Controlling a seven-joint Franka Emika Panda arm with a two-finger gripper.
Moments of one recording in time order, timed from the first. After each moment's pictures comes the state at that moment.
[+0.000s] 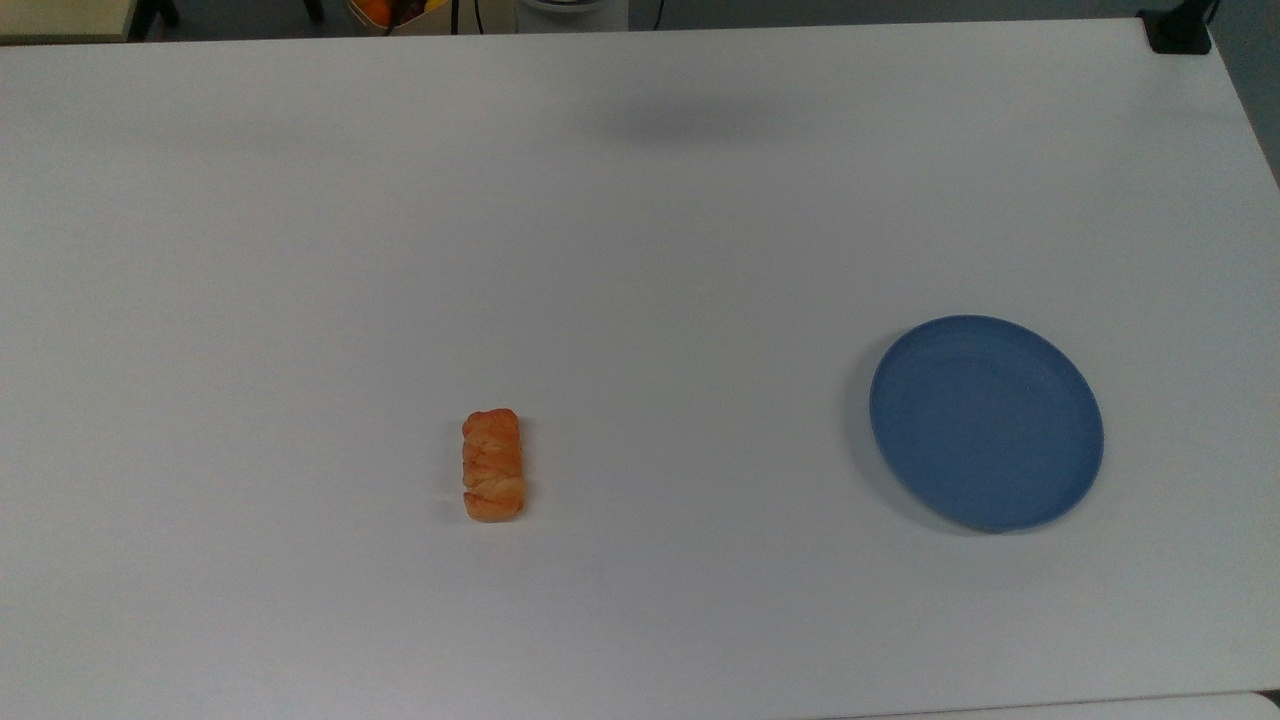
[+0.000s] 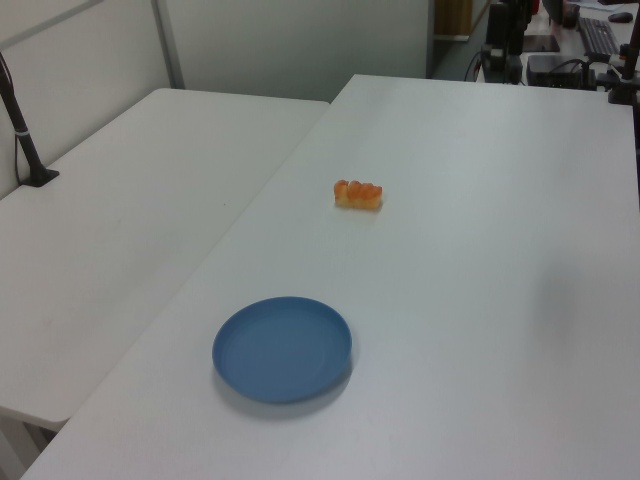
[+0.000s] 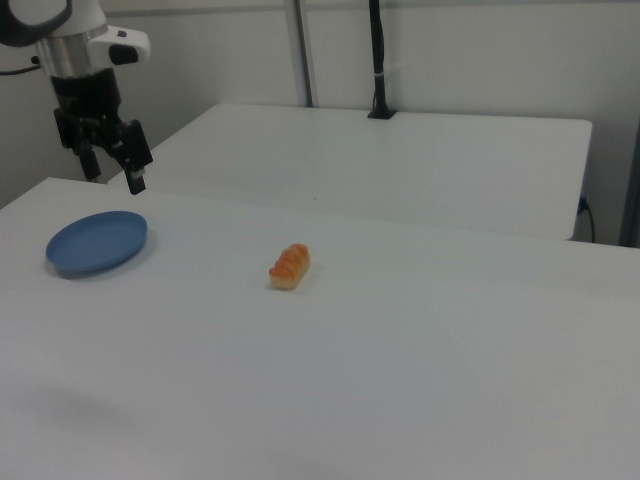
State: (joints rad) arm 0.02 -0.06 0.08 -1.59 0.04 1.54 0.16
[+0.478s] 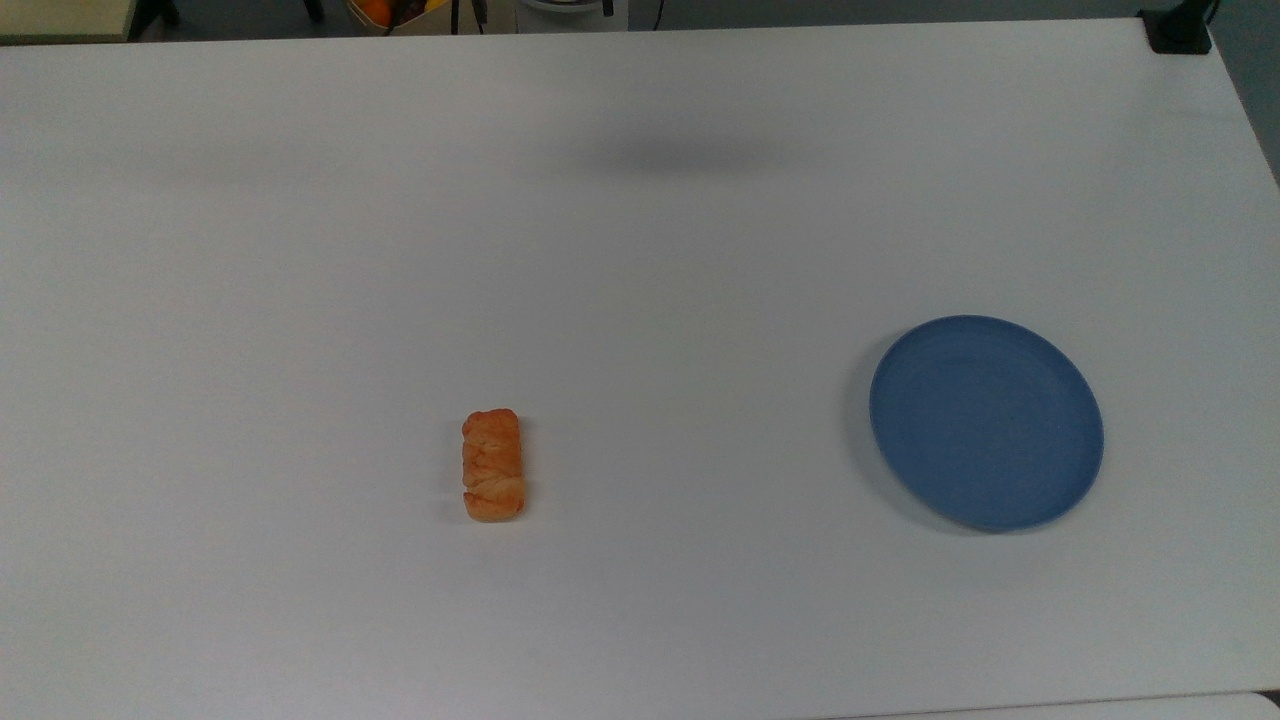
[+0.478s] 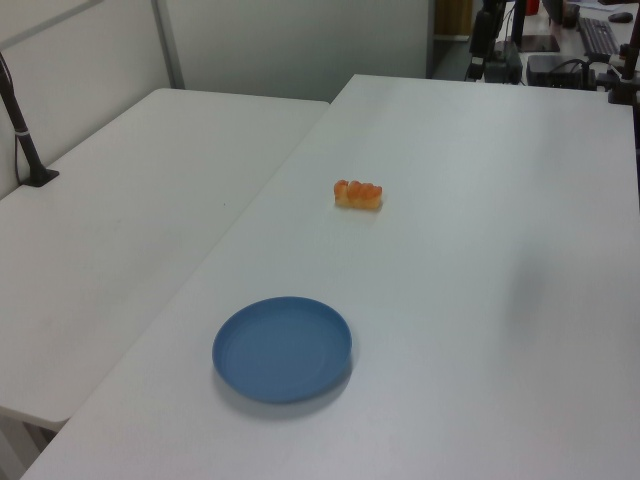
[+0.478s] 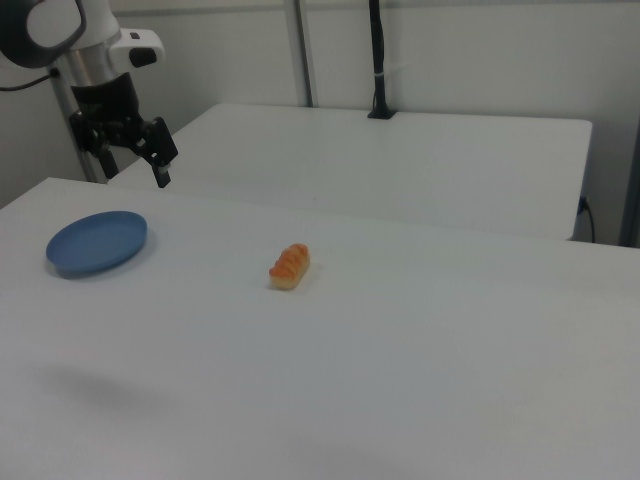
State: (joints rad) arm 0.02 -0.05 0.07 -1.64 0.04 1.71 -0.03
